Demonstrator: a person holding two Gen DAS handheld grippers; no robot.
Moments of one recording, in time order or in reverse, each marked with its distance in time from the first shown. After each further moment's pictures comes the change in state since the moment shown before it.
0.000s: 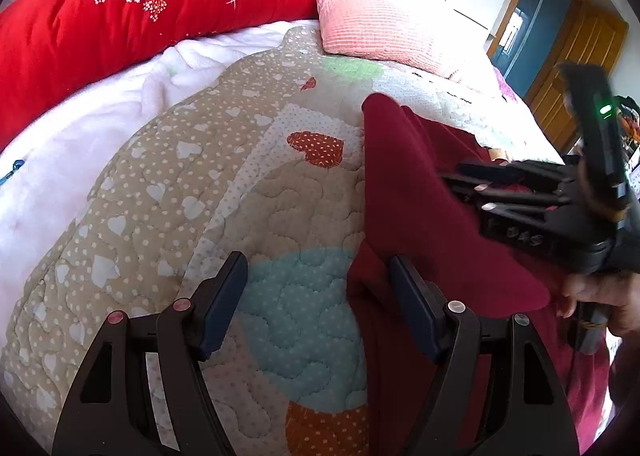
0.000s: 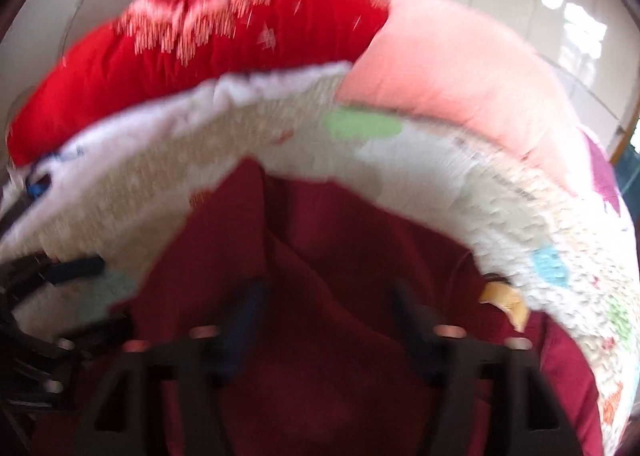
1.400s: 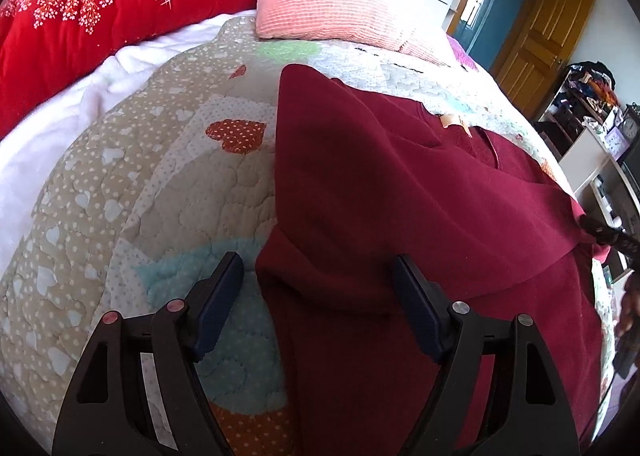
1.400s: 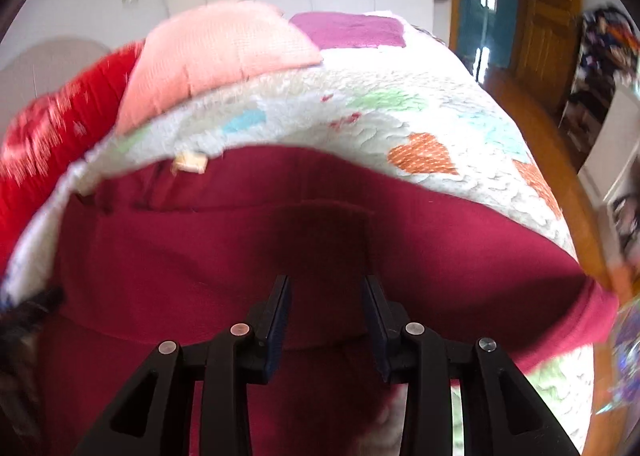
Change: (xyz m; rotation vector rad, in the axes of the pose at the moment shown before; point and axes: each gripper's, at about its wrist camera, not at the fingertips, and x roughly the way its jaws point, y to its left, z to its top) left arm 0.010 -0.038 -0.007 0.109 0.045 -0.099; right arm -0.131 -0.156 -0.187 0.660 -0.091 -0.236
